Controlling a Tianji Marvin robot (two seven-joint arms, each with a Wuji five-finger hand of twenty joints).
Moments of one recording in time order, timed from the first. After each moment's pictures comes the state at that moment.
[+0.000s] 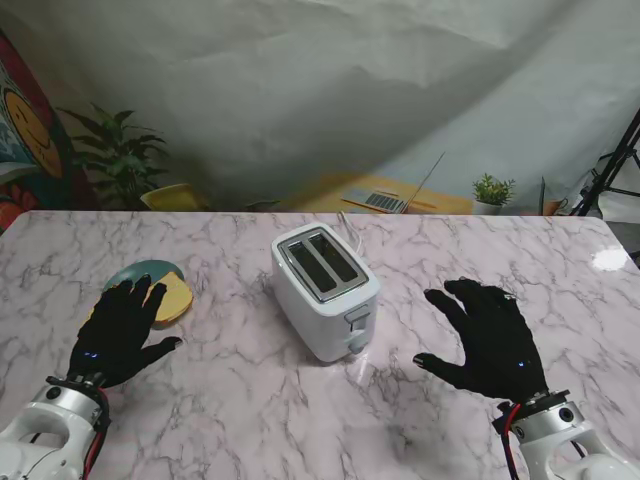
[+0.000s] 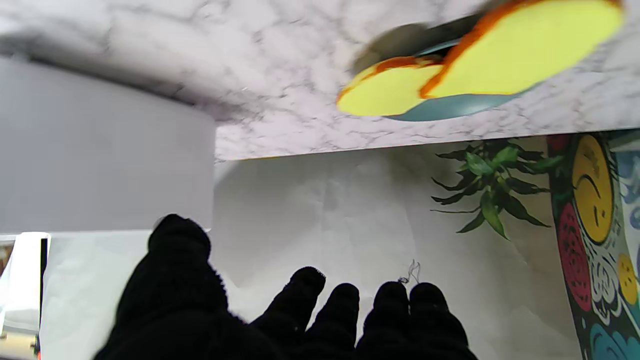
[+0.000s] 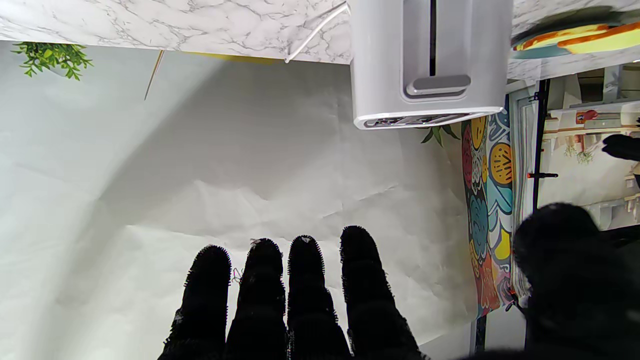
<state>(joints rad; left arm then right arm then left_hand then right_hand) 2.12 -1.09 -1.67 -2.04 1.18 -0.05 0.03 -2.17 -1.10 1.59 -2.09 -1.15 -0.14 -0.32 0.83 0.02 -0.02 -0.06 0.24 0.34 0.03 0.35 0.16 0.24 0.01 0.25 0.07 0.21 0.13 0.23 0.06 0.06 0.09 0.23 0.22 -0.30 0.58 -0.14 0.35 0.10 0.32 0.25 0.27 0.14 0.47 0.25 0.32 0.06 0.20 0.19 0.01 0.09 0.79 0.13</state>
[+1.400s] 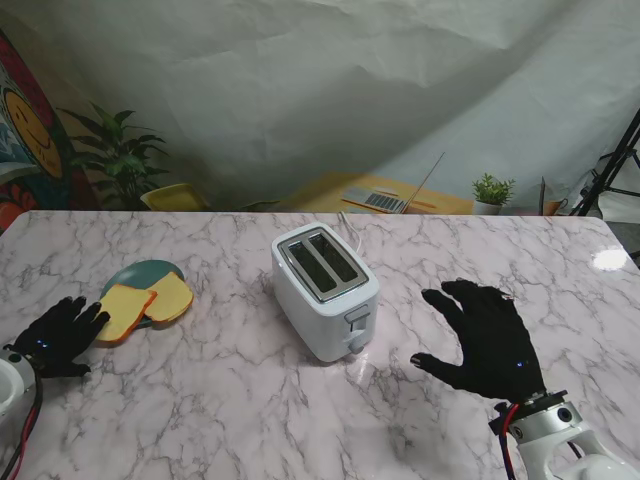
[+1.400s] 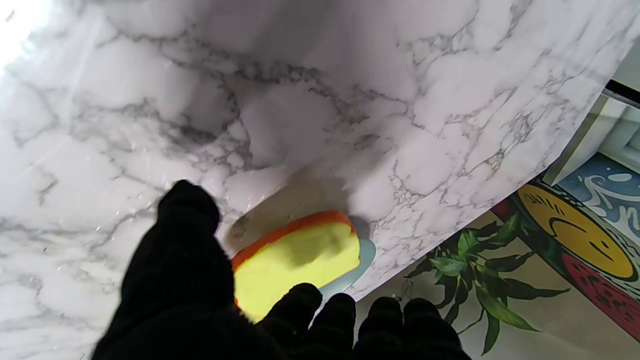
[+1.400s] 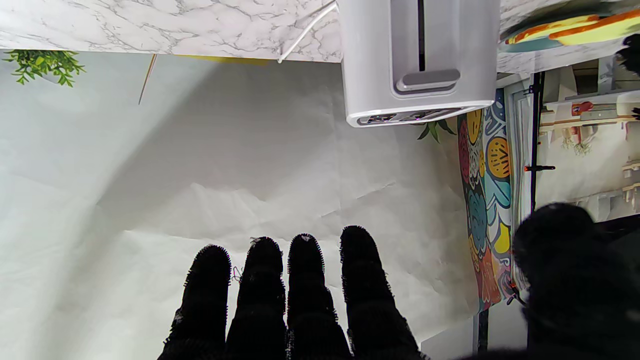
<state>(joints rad) 1.78 -0.94 -1.78 -1.51 1.60 -0.45 -0.14 -2.17 -1.10 1.58 -2.09 -1.12 -0.15 -0.31 0.93 -0.16 0.03 -0.05 0.17 0.34 -0.01 0.16 0.13 0.22 -0.01 0.06 0.04 0.16 0.02 0.17 0.01 0.01 0.03 0.12 0.22 -0.30 0.58 -0.14 0.35 0.10 0.32 0.25 0.29 0.14 0.47 0.25 0.33 0.06 0.20 0.19 0.01 0.09 0.79 0.13</state>
